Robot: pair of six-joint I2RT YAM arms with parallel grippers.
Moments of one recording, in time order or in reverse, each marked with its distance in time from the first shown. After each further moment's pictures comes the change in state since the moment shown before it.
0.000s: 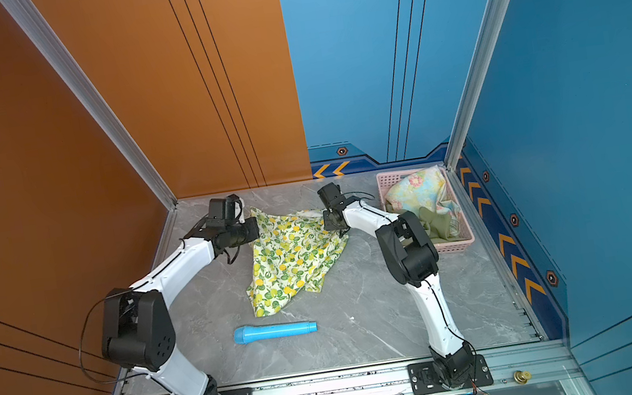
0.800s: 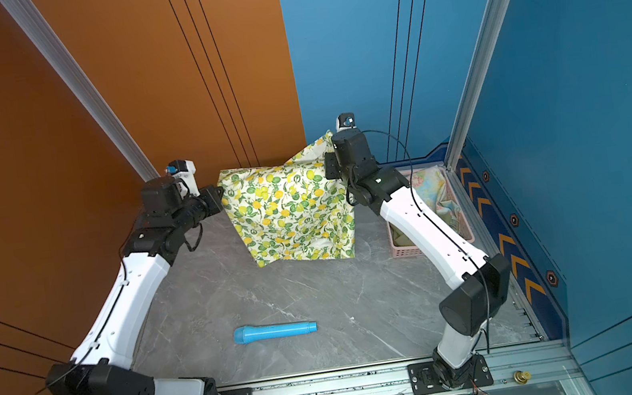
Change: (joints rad) left arm 0.142 -0.182 0.192 -0.003 0.107 -0.021; right arm 0.021 -0.460 0.177 -0.033 0.119 -0.089
